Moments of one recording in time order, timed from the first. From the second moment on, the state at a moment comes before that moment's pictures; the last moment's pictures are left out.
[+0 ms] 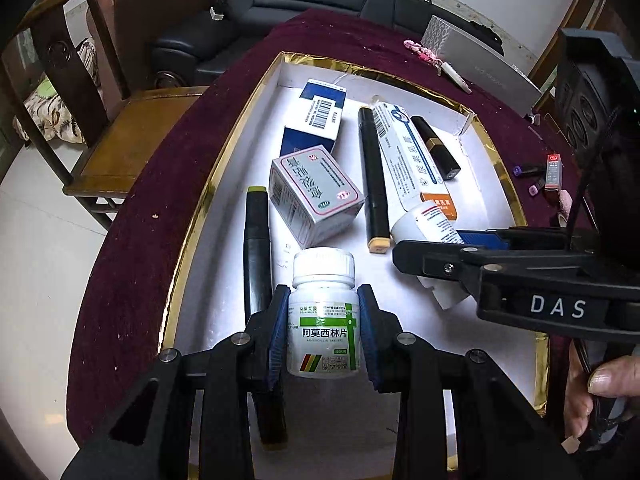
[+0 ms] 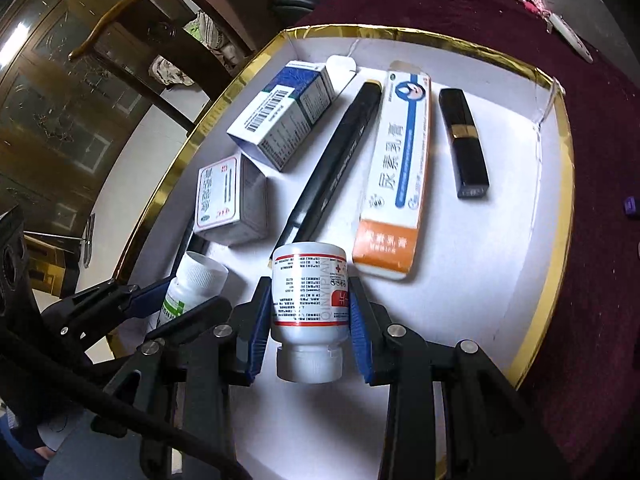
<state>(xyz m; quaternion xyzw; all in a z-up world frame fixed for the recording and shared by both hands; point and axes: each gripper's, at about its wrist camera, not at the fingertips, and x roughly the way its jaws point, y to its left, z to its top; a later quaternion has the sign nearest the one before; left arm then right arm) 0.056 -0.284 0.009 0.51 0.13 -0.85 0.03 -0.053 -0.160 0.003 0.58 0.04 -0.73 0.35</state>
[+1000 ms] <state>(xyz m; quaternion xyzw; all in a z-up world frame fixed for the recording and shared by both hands) 0.062 -0.287 0.026 0.50 0.15 -0.85 0.05 -0.050 -0.147 0.027 0.57 0.04 -0.73 0.37</state>
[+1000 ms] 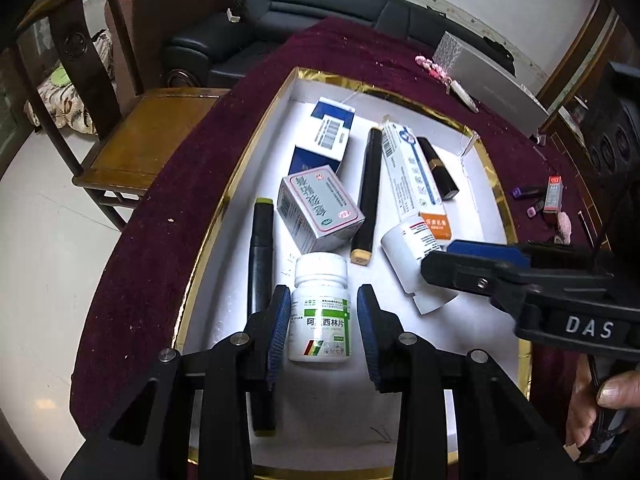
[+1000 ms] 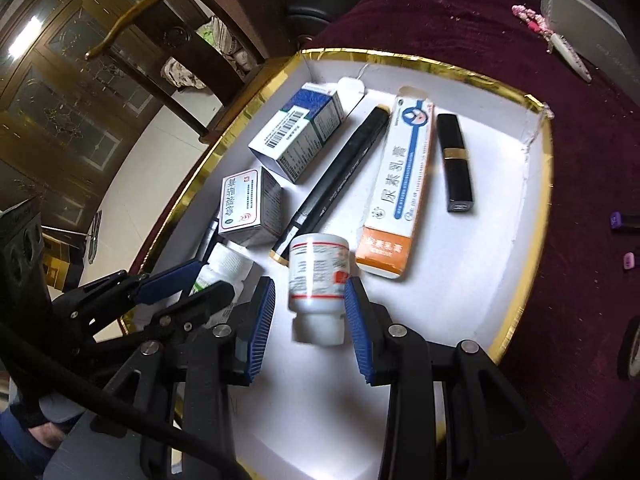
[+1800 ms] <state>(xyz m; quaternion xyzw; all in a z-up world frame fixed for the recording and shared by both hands) 0.040 -0.147 0.078 0.47 0.10 -0.88 -0.02 -0.053 0.028 0.062 0.55 -0.06 -0.78 0.28</state>
